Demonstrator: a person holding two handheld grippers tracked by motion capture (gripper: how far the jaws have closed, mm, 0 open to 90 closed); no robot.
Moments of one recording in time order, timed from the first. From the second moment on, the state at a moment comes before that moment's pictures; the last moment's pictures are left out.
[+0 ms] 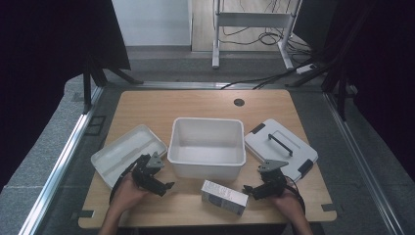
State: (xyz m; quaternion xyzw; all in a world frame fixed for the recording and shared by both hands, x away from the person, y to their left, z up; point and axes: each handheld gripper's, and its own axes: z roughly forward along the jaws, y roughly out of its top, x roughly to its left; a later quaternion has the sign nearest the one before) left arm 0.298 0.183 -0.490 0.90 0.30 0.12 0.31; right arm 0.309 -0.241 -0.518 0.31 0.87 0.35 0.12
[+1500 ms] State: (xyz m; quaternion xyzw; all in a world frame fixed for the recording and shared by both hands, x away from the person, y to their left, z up) left arm 0.292 0.174 -0.521 0.88 0.32 0.10 0.34; right arm 0.256 -0.165 -0.442 0.17 0.98 0.14 0.00
